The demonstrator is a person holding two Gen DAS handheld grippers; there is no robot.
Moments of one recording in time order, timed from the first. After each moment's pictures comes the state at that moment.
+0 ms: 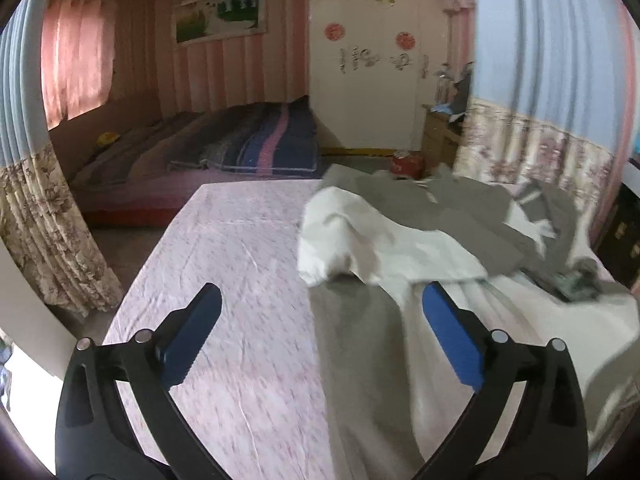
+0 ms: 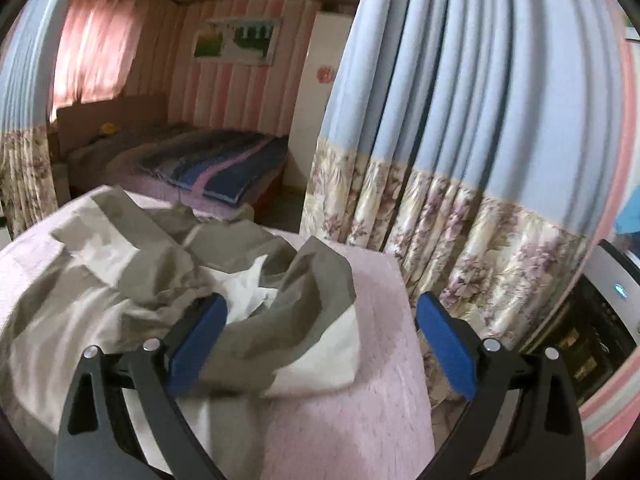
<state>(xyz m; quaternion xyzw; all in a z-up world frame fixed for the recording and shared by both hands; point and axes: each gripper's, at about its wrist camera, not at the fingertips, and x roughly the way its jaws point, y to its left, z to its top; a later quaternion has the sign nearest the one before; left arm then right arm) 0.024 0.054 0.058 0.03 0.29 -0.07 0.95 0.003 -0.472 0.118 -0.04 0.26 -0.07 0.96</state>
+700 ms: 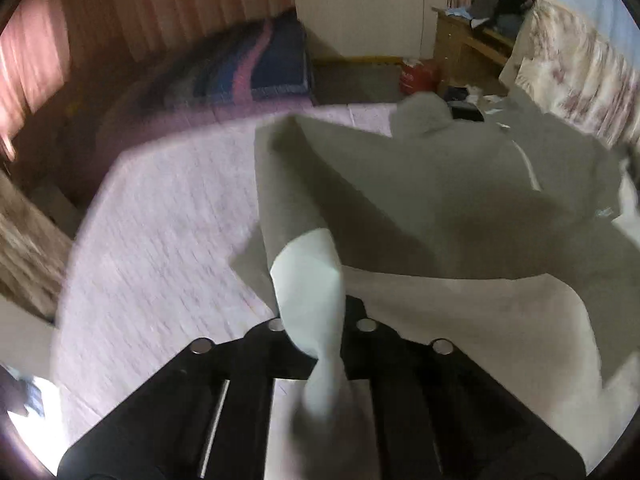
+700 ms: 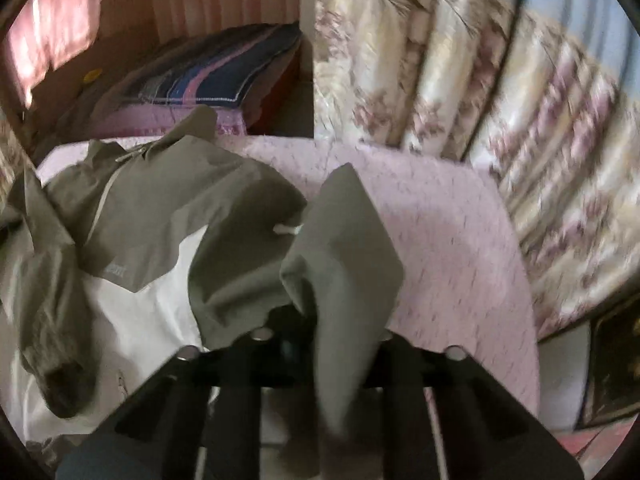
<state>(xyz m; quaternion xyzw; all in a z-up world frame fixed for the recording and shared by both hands) 0.286 -0.031 -0.040 0.10 0.44 -0.06 0.89 0.257 -0.518 -0.022 0.03 0.46 -0.03 0.89</state>
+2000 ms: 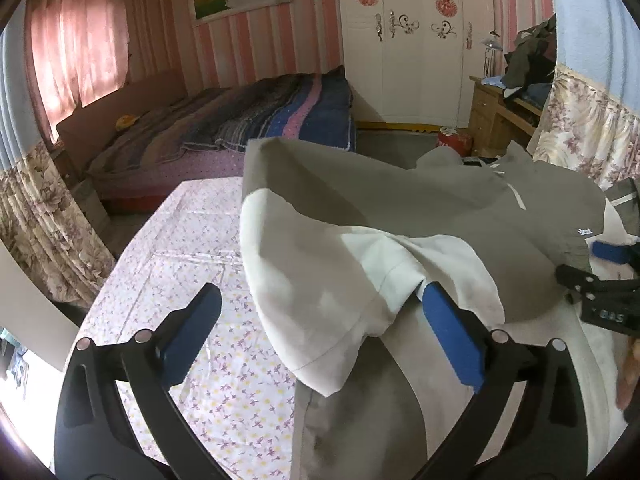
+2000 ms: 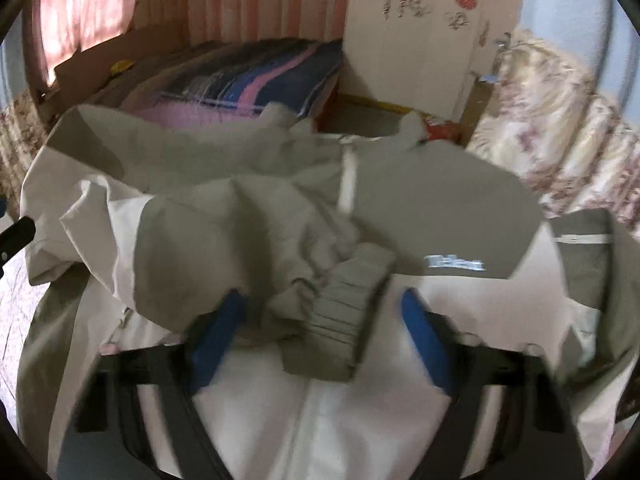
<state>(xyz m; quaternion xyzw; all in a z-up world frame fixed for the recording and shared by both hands) 0.230 -0.017 -0.014 0.05 0.34 0.00 0.94 0.287 -0.263 -0.015 0.01 0.43 0.01 0.90</state>
